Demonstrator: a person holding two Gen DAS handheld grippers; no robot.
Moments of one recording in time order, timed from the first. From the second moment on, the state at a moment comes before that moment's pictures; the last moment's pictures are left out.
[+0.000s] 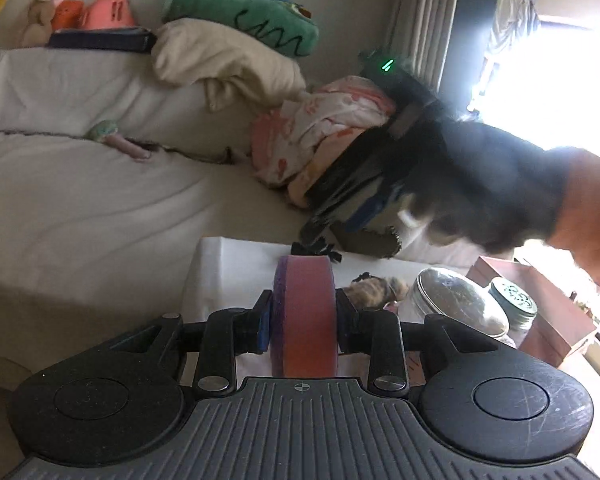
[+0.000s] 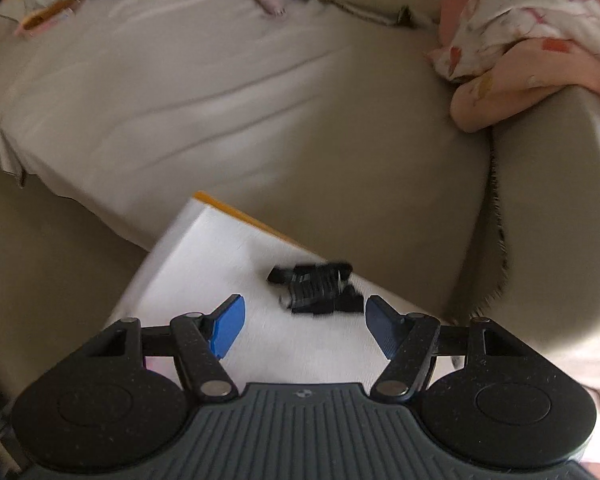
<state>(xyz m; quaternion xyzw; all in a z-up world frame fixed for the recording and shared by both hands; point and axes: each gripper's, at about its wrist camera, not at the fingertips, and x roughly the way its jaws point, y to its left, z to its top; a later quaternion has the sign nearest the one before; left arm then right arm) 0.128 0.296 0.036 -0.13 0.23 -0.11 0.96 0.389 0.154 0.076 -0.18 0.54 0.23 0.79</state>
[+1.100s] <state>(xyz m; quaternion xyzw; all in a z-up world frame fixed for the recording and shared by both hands) 0.187 0.052 0.144 -0.23 0.25 -0.37 0.87 0.197 -0.207 0.256 -0.07 0.29 0.17 0.94</state>
